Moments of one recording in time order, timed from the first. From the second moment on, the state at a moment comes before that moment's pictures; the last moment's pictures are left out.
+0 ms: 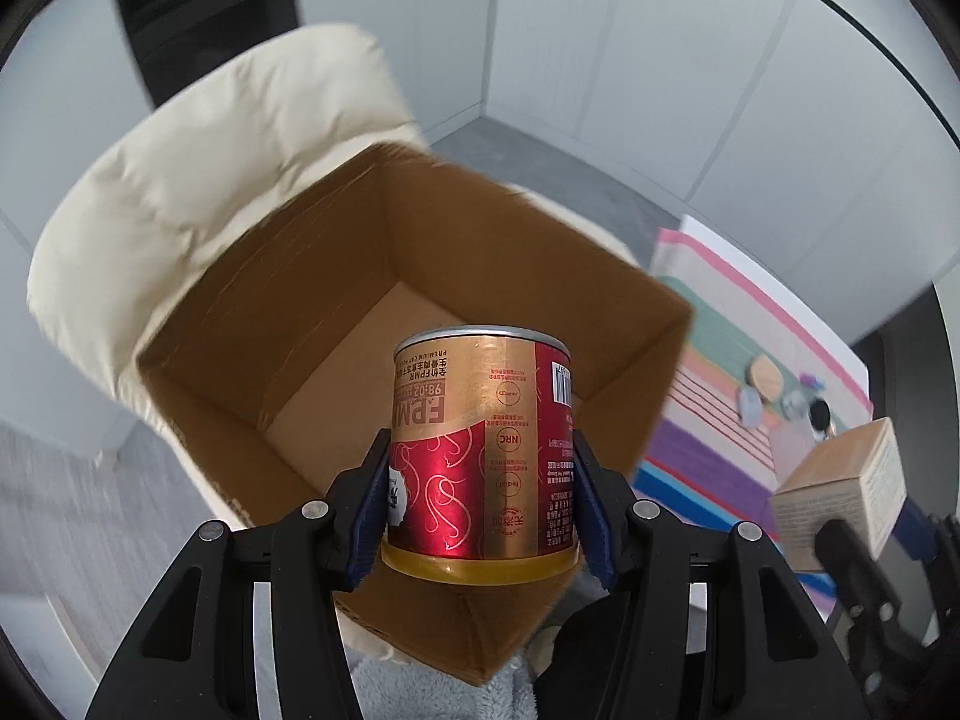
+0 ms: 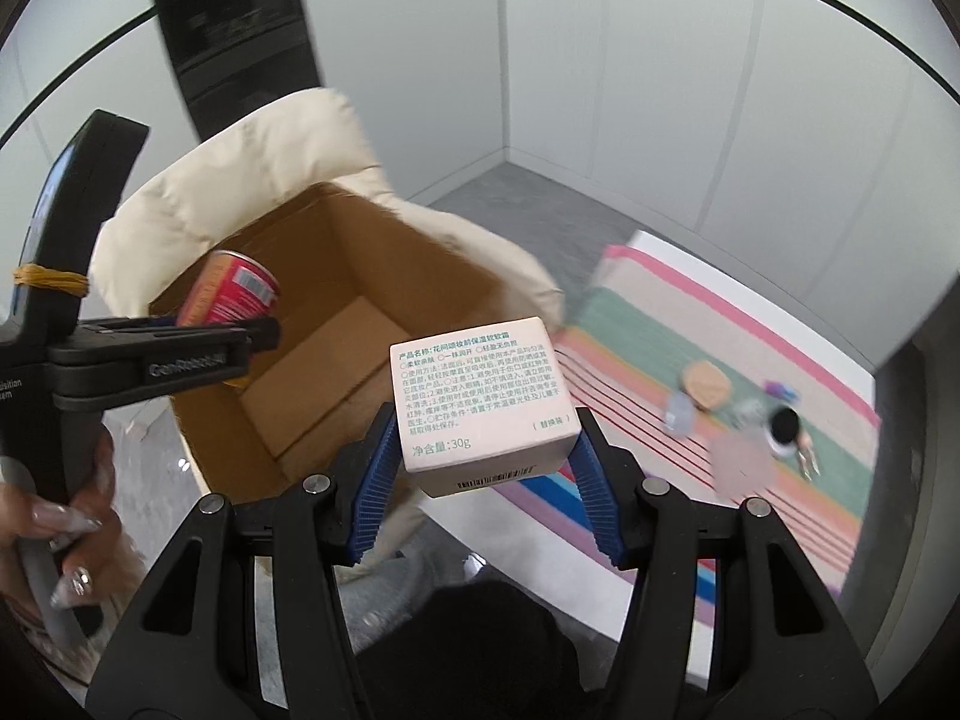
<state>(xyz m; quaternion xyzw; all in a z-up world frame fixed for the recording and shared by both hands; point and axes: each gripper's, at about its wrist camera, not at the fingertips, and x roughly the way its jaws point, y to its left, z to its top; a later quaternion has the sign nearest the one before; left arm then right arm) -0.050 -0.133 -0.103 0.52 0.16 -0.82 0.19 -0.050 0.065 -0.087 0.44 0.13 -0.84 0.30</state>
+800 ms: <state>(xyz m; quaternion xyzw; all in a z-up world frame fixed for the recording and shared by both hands) -0.050 -0.172 -0.100 0.49 0.19 -0.82 0.24 -0.062 -0.038 -0.125 0.43 0.18 -0.82 0.33</state>
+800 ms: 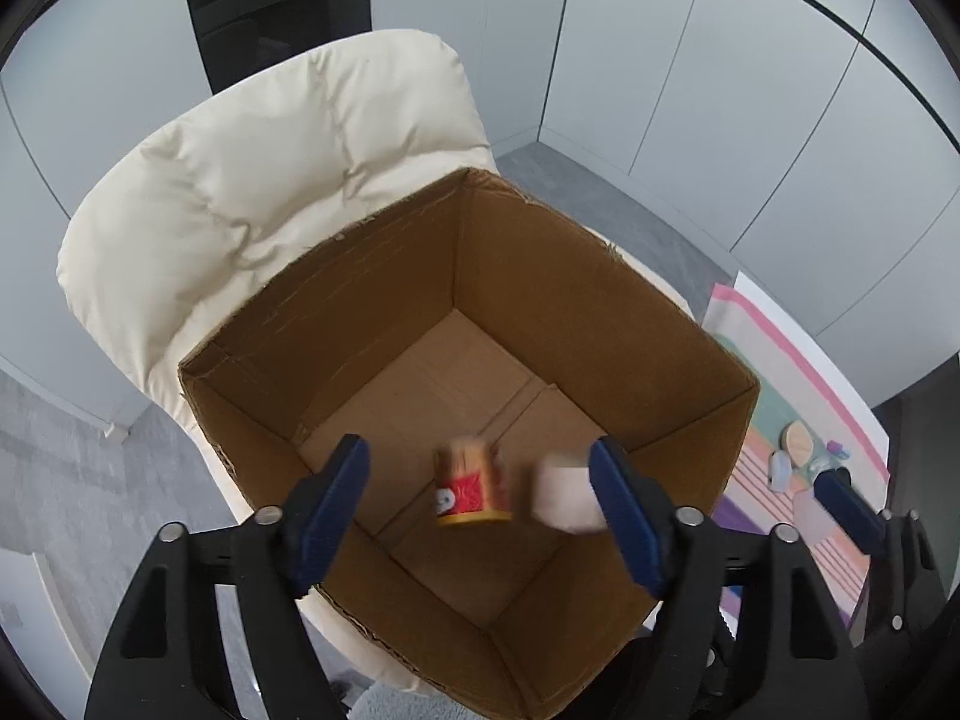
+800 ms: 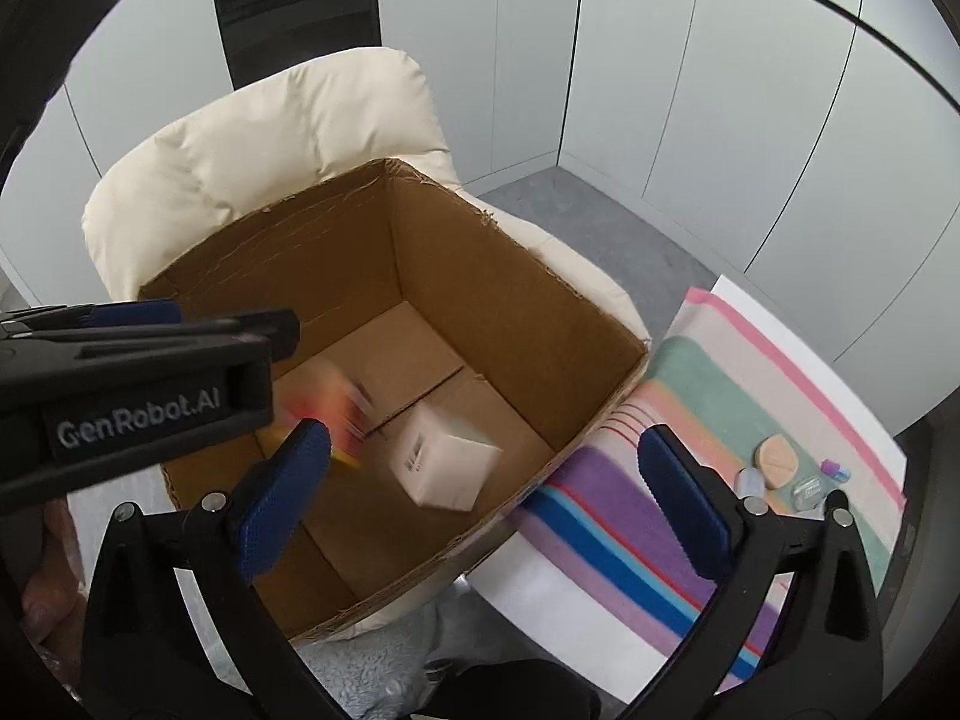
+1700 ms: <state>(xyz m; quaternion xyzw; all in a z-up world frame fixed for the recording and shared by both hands) -0.035 -0.133 -0.107 0.52 0.18 -0.81 0.19 -0.055 0.020 -0.122 0.45 0.14 -0.84 0.28</state>
